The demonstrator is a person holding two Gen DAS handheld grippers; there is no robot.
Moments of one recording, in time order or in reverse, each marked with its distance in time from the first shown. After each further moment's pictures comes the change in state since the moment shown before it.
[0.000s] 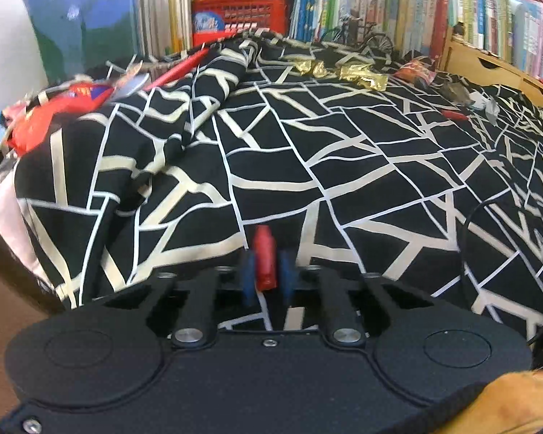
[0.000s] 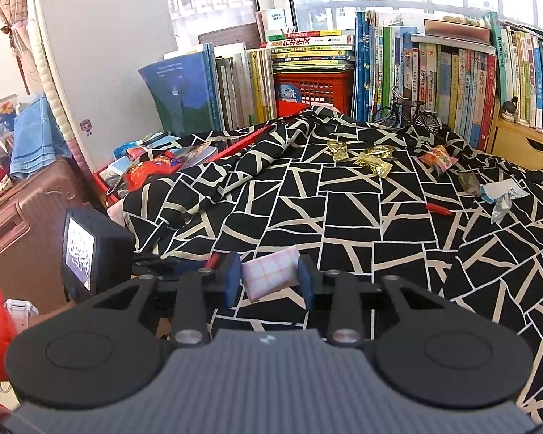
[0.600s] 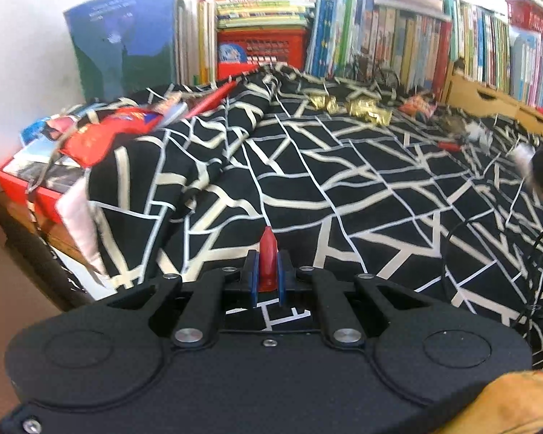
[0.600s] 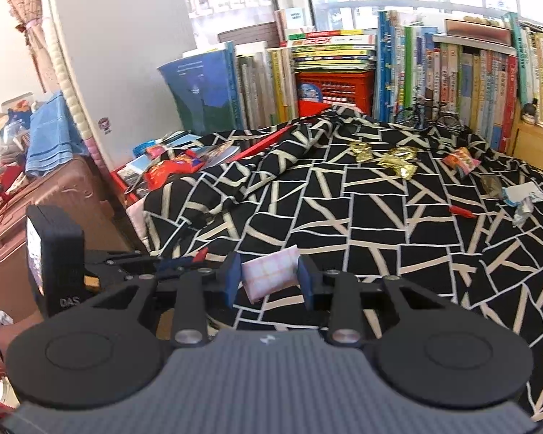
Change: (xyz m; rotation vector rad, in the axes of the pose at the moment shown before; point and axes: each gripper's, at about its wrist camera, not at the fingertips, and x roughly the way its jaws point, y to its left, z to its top) left arm -0.068 0.022 -0.010 -0.033 -0.109 0.013; right arm 0.007 0.016 -0.001 -0.017 0.005 0.061
